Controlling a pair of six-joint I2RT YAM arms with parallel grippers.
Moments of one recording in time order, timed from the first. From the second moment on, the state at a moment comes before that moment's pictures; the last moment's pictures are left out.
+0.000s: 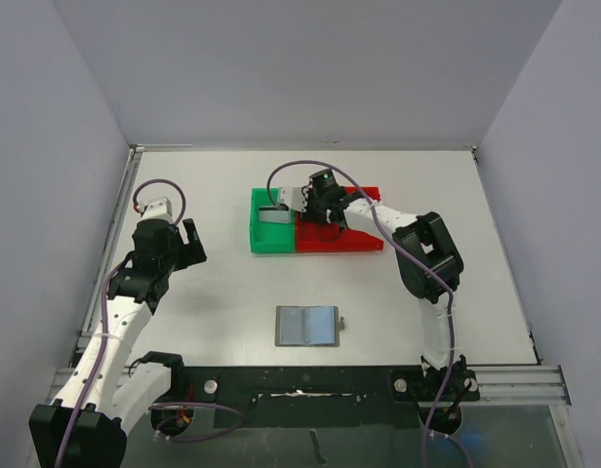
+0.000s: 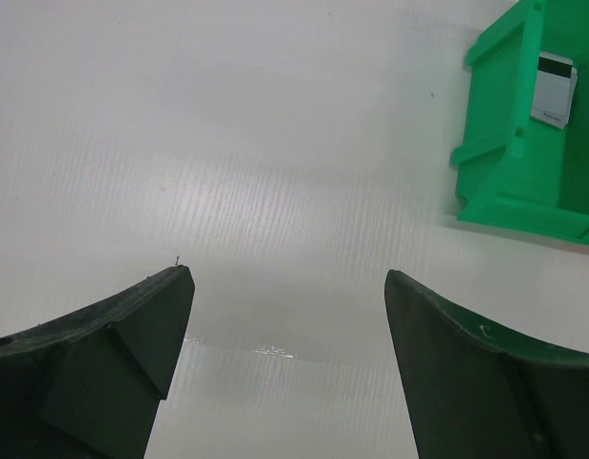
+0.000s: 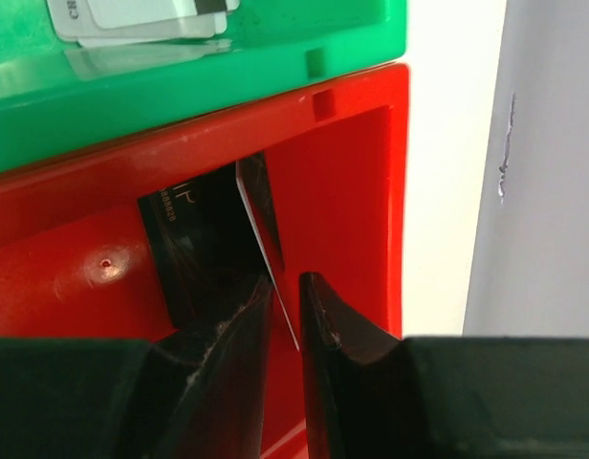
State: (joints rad) left arm -0.14 0.89 0.72 -0.46 -0.18 -0.35; right arm 0.56 2.09 1.52 -0.20 0.04 -1.03
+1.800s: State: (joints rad) left arm -0.14 0.88 0.72 -0.46 -0.20 -0.35; right arm 0.28 1.56 1.15 -0.12 -0.09 0.39
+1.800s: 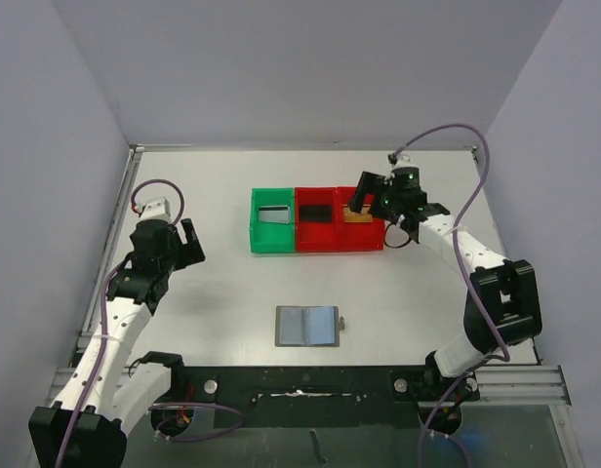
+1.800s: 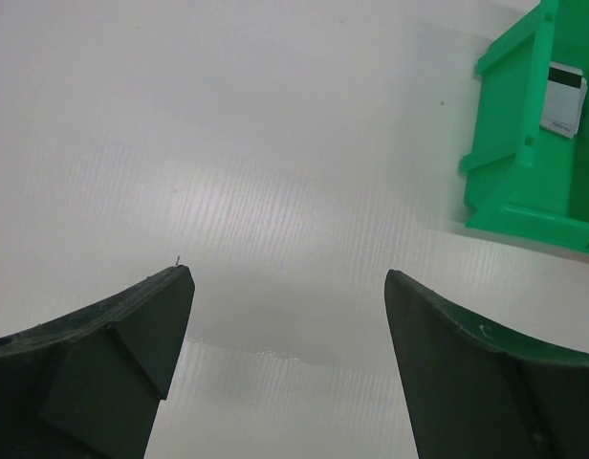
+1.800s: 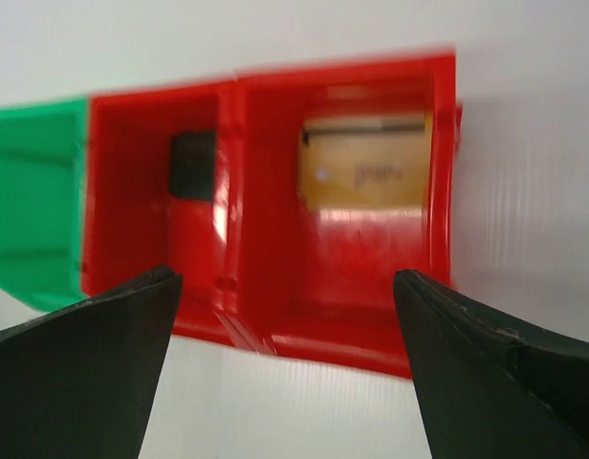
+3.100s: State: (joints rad) left arm -0.14 0.84 0.72 -0.47 -0.17 -0.35; right arm 1.24 1.72 1.09 -0.53 0.46 1.01
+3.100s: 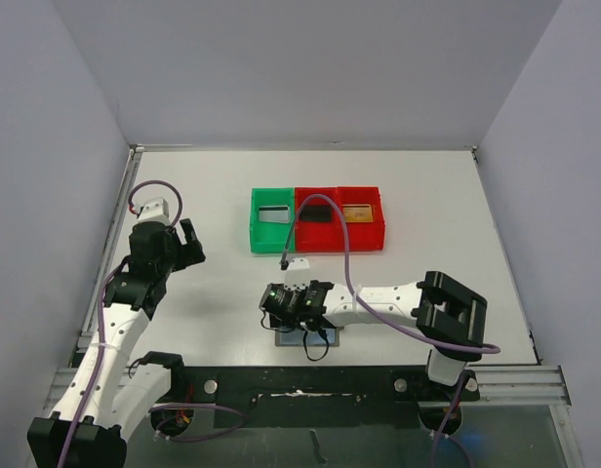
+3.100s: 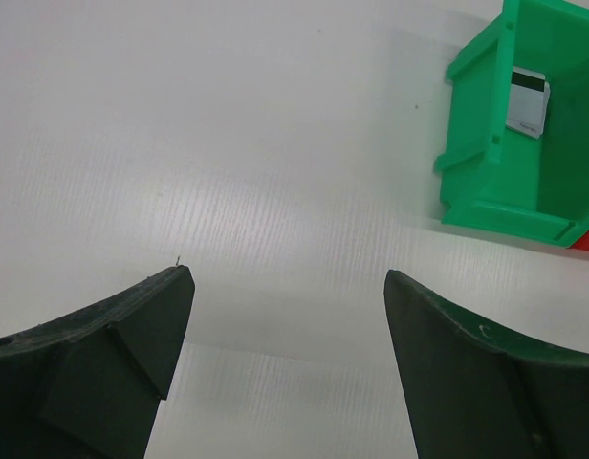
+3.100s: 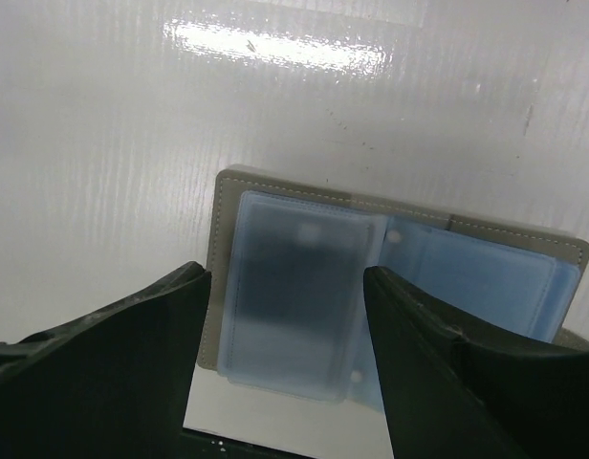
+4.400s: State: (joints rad) left arm -0.88 0.92 0.33 0.12 0.15 -0.97; right arm 1.01 1.55 0.60 0.17 0.07 1.08
